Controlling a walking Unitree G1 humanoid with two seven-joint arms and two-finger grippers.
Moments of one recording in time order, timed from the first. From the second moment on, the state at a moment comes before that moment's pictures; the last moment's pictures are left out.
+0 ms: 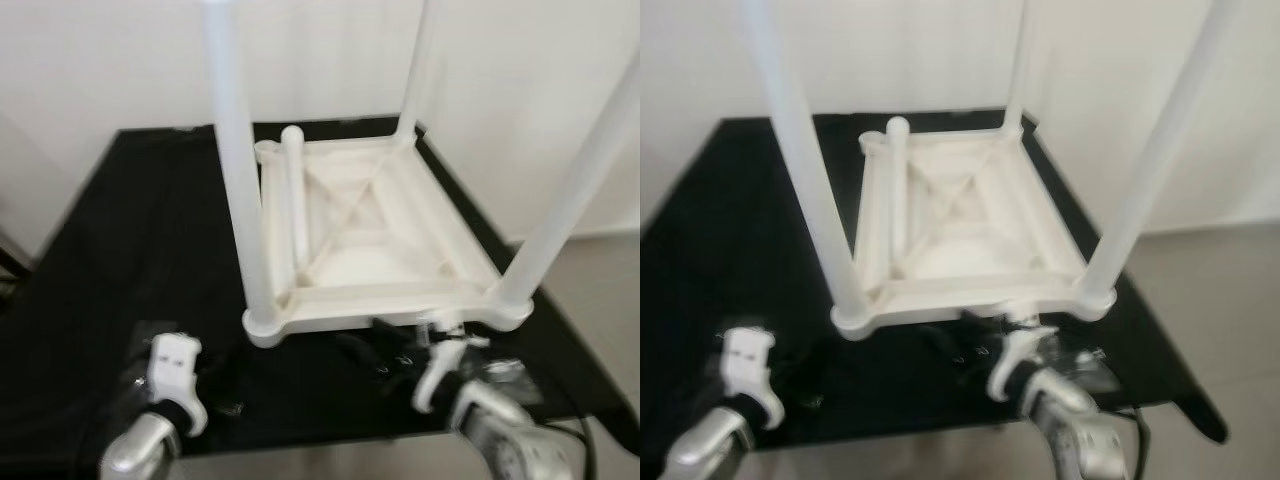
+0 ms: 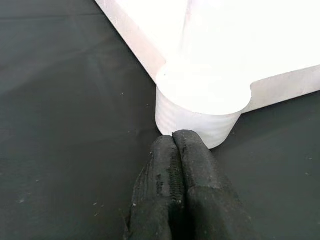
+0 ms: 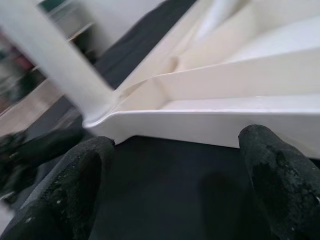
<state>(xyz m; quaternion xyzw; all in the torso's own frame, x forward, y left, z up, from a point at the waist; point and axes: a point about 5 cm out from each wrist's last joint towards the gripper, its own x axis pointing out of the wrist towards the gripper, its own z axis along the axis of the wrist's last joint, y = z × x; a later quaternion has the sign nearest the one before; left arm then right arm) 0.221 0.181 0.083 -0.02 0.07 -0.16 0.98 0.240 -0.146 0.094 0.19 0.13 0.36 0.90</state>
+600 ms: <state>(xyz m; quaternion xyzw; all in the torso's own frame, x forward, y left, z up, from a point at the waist) 0.218 0.188 0.080 -0.02 0.08 -0.16 0.98 0.231 -0.128 0.095 0.23 0.15 0.46 0.84</state>
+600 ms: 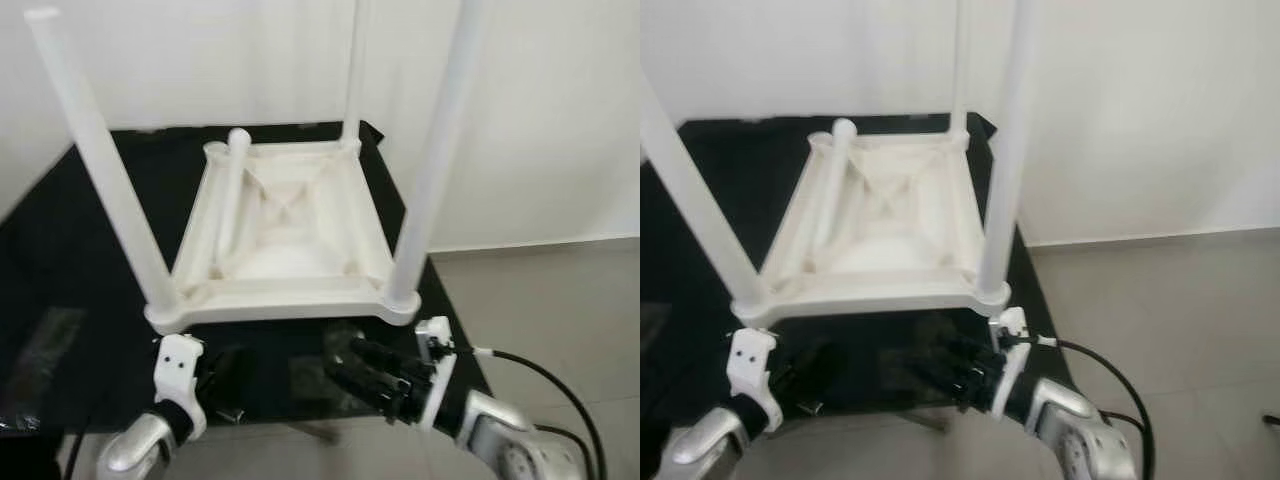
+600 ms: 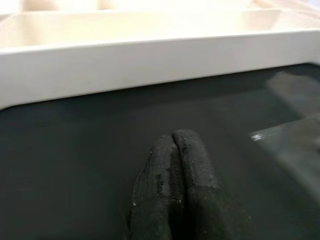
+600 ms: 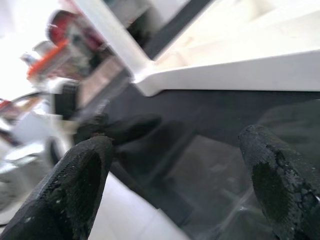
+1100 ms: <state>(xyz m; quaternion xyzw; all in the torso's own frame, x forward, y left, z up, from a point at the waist) 0.220 0.180 0.081 -0.02 0.08 -0.20 0.98 0.235 -0.132 0.095 0.24 0.15 0.45 0.85</state>
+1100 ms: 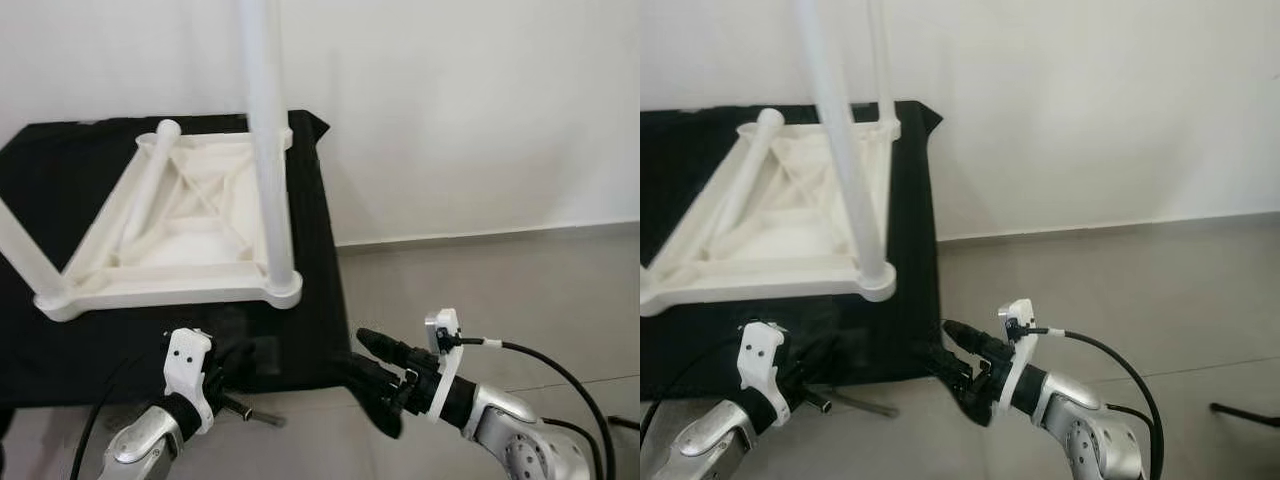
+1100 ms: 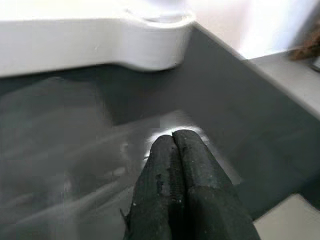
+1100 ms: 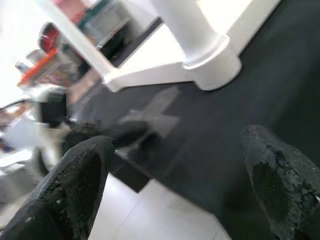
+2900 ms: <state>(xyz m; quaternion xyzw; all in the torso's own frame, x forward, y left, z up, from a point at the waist) 0.244 0.176 0.103 -0.02 0.03 -0.14 0.99 0.292 -0.164 0.106 0.12 0.07 0.18 0.97</state>
